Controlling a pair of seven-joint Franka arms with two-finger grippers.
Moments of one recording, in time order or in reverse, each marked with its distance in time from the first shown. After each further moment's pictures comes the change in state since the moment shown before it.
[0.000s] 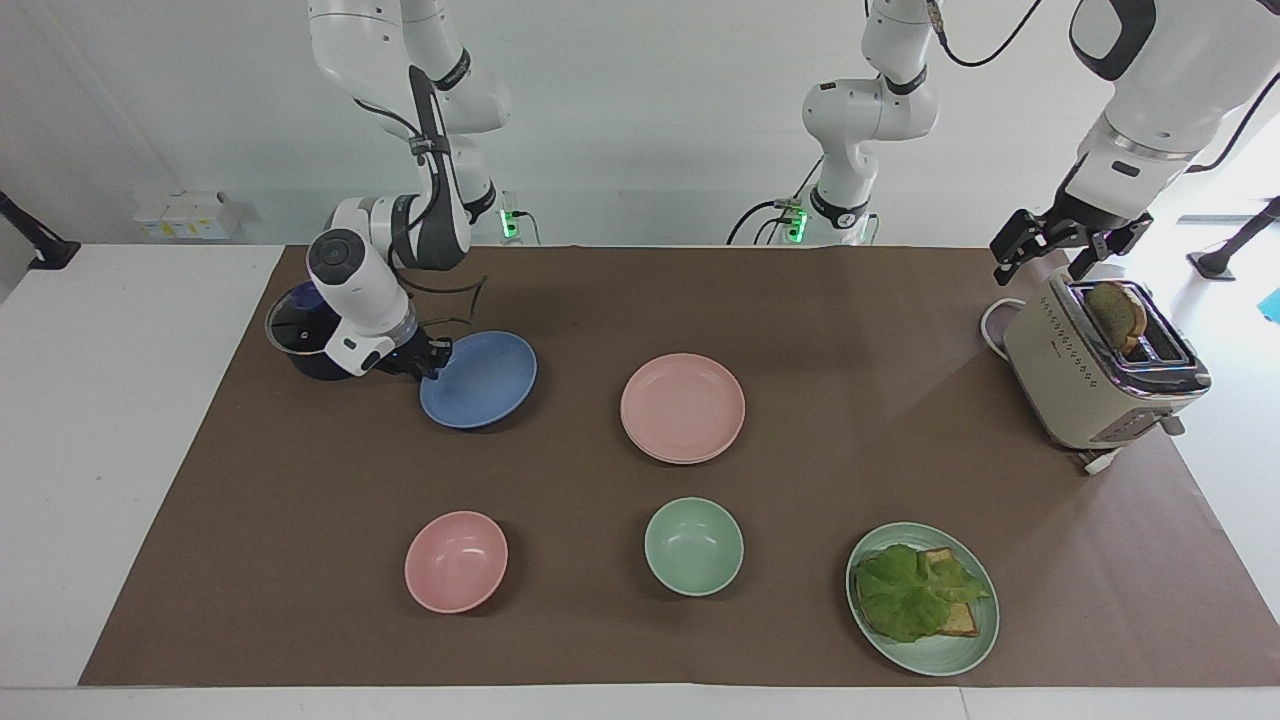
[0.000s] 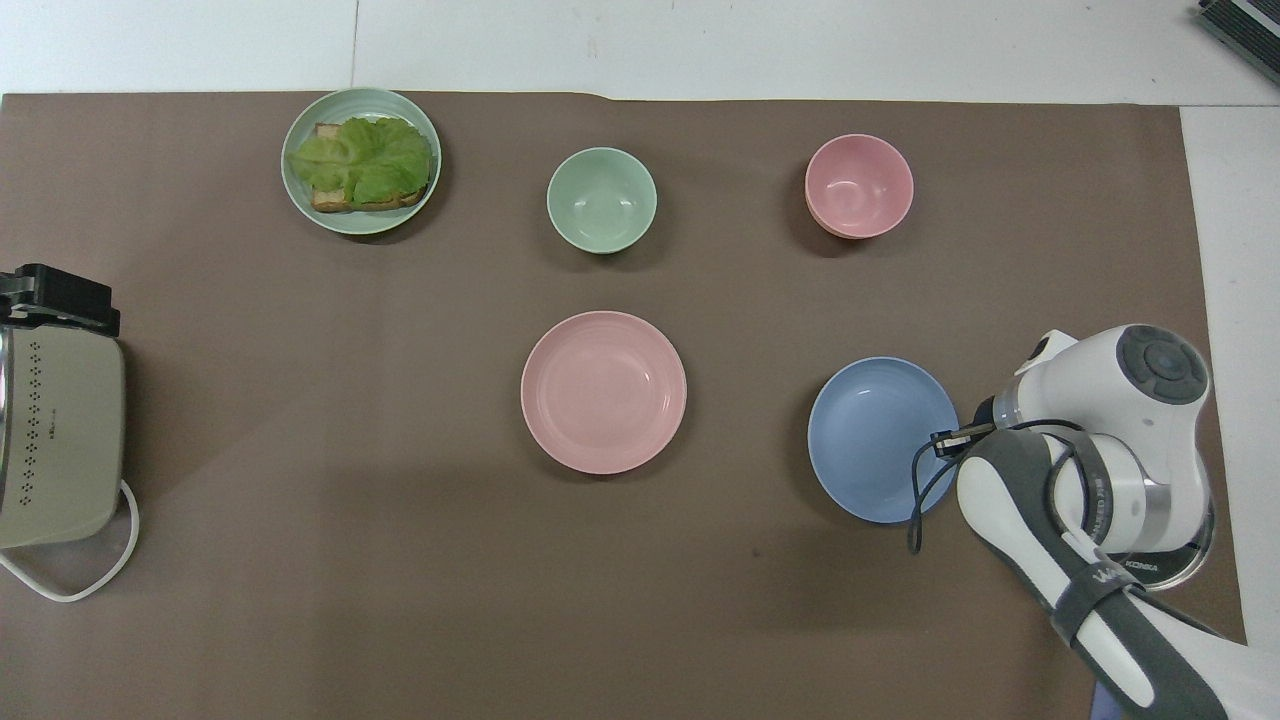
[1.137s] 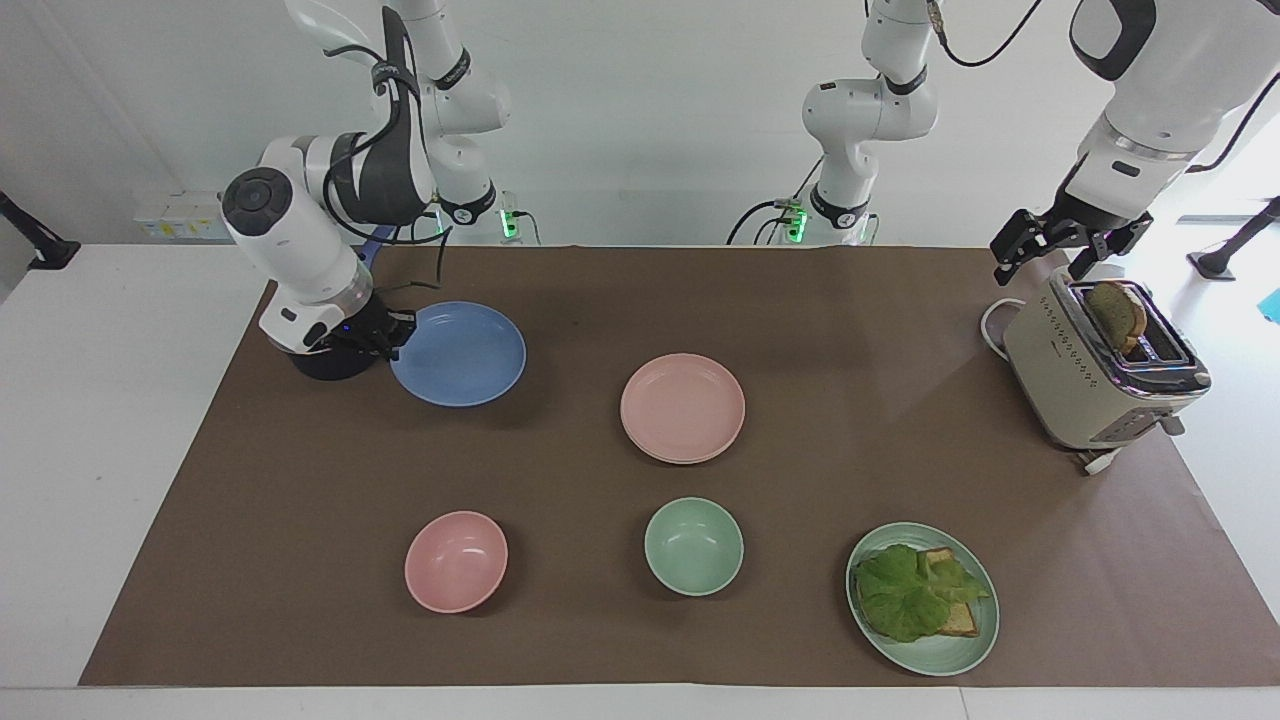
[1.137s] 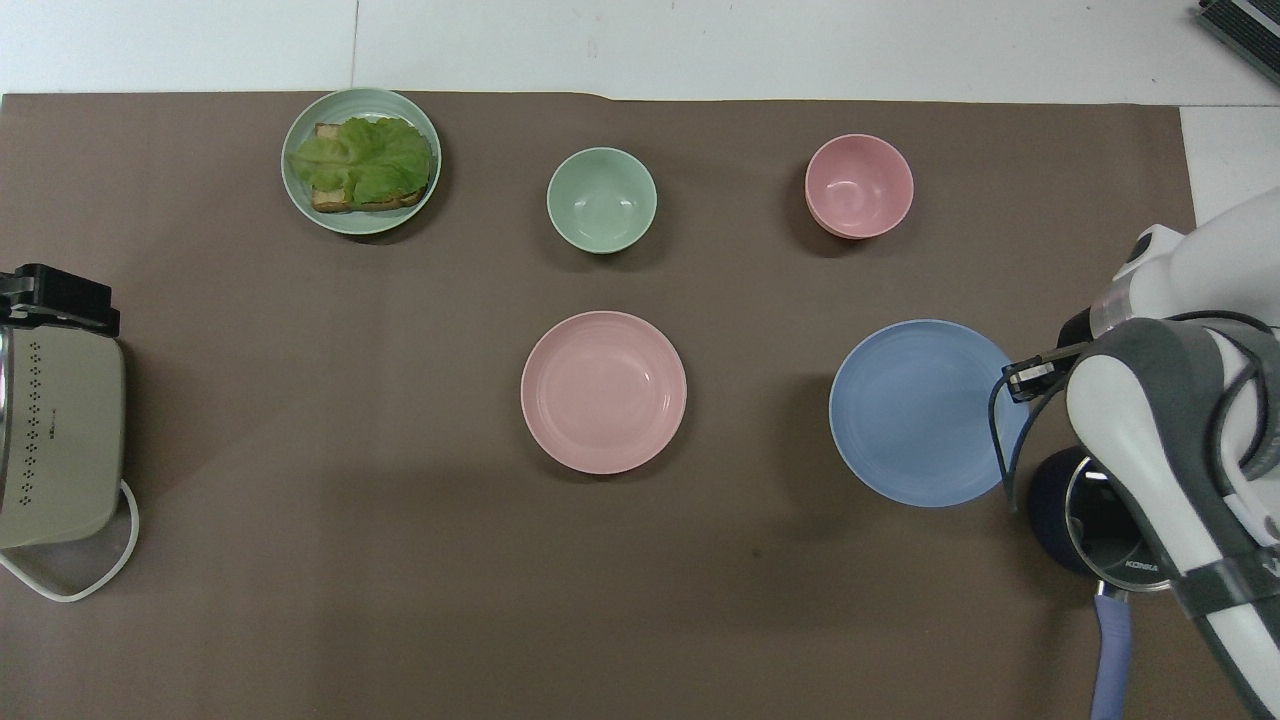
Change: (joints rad) left arm 0.000 0.000 0.000 0.000 0.000 0.000 0.000; right arm -0.009 -0.017 -0.009 0.410 0.003 -0.445 -0.054
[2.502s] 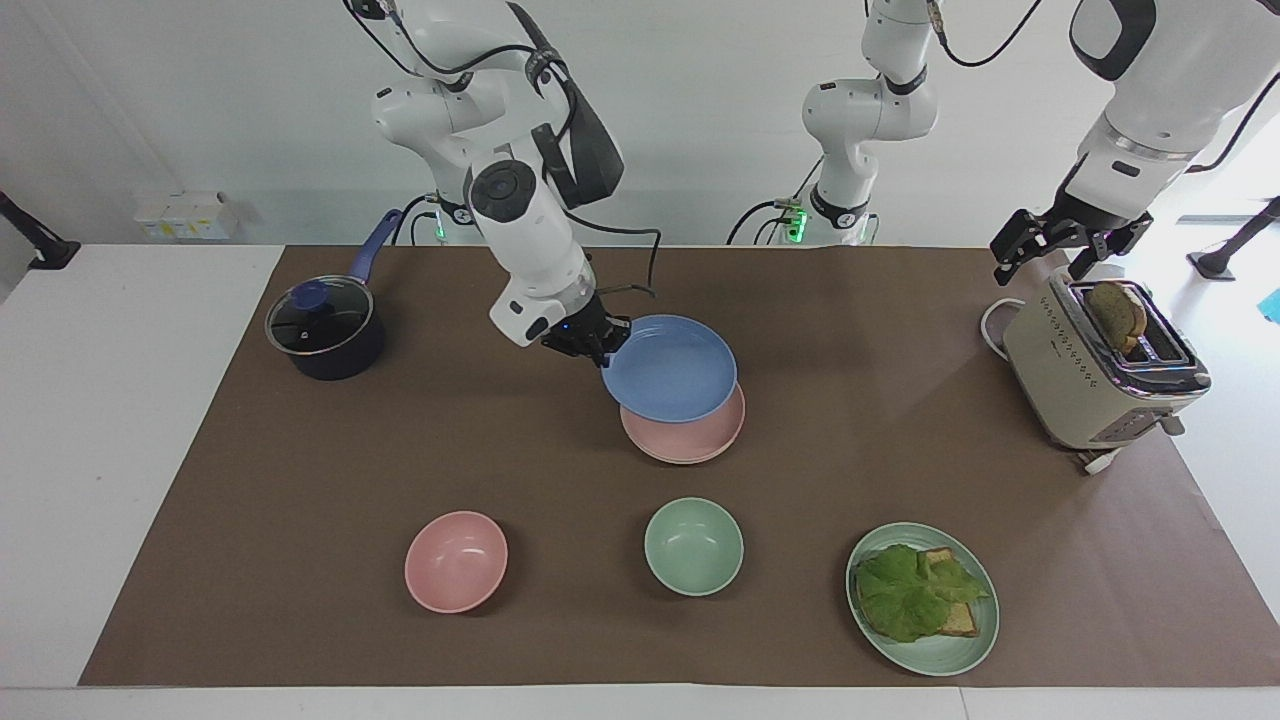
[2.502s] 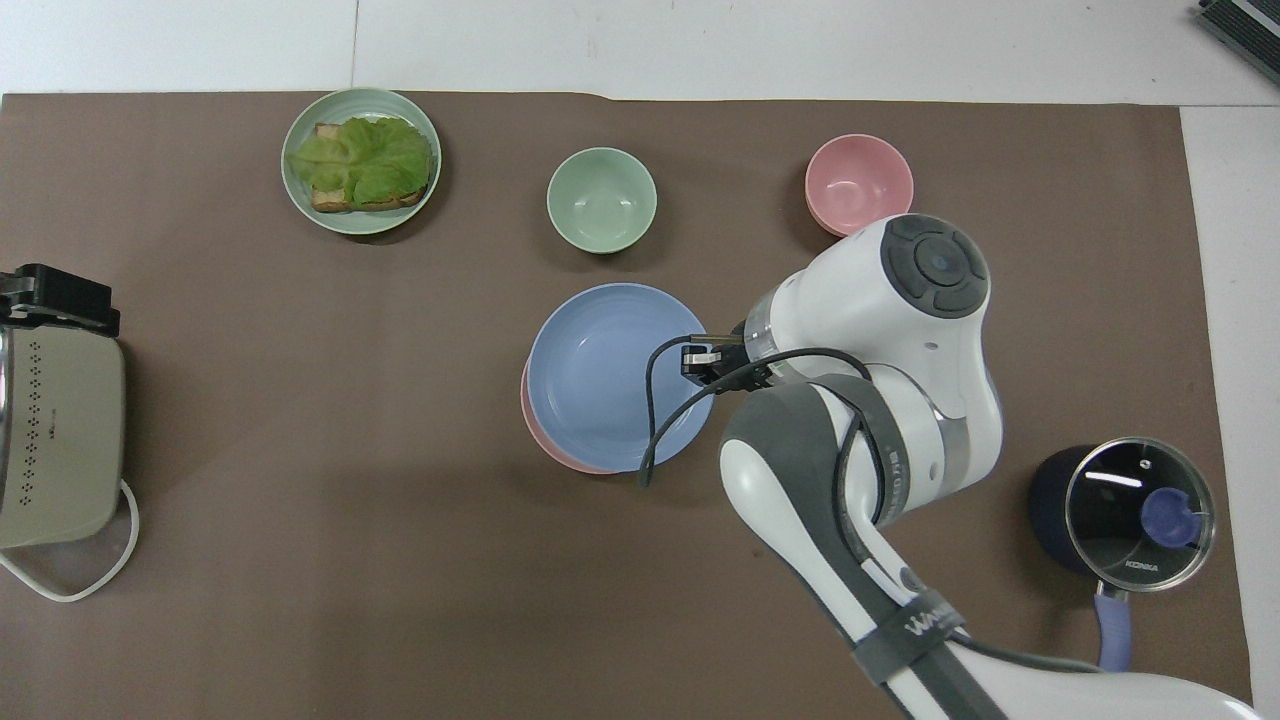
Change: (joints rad) left arm 0.000 0.000 0.000 0.000 0.000 0.000 0.000; right arm 0.407 0.159 0.052 0.078 0.296 0.273 0.595
